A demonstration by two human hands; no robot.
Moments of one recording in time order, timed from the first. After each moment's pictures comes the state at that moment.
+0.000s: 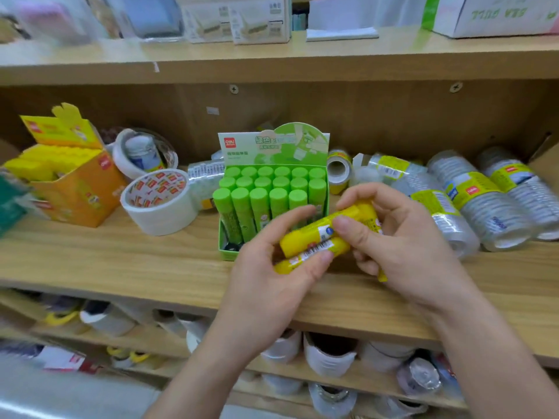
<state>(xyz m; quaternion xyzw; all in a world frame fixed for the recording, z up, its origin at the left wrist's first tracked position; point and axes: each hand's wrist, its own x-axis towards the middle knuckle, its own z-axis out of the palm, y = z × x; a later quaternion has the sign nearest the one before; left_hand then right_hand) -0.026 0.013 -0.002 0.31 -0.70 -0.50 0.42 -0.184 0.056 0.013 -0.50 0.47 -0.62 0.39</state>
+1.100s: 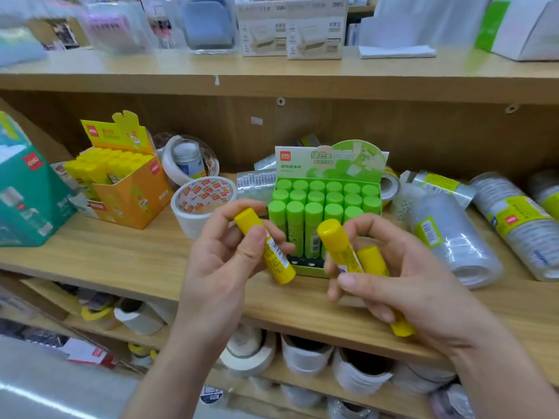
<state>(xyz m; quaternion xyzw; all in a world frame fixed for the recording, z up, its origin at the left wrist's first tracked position) 0.043 -0.026 0.004 0.25 -0.56 -0.57 0.54 -0.145 0.046 0.020 -0.53 0.43 -0.53 0.51</state>
